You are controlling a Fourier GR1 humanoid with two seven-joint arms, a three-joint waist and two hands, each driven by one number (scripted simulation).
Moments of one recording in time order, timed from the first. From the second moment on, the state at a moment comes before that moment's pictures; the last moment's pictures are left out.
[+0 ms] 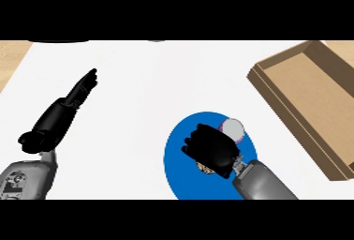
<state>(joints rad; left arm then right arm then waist) -0.22 0.27 0.02 -1.55 -0.11 -0.23 -0.07 -0.37 -0.17 0.59 -1.44 1.35 0.25 -0.32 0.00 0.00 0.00</state>
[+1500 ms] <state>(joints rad) -0.21 0.26 0.03 -1.56 -0.13 -0.24 -0.06 -0.92 -0.16 -0.26 -1.24 1.24 0.02 0.47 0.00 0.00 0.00</state>
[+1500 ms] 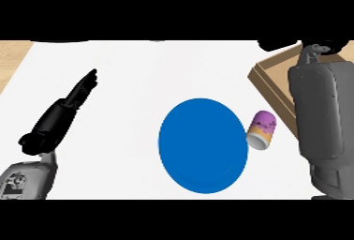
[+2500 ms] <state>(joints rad) -0.22 0.23 0.02 -1.57 -0.15 -0.23 -0.05 -0.88 -0.57 -0.42 -0.74 1.11 0.29 0.23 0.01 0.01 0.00</state>
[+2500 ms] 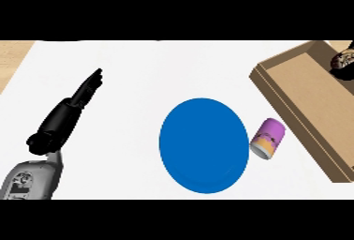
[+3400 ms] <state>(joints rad) -0.23 0.22 0.03 -1.53 -0.16 -0.23 -0.07 -0.95 -0.61 -0.75 -0.60 0.73 0.26 -0.09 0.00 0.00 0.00</state>
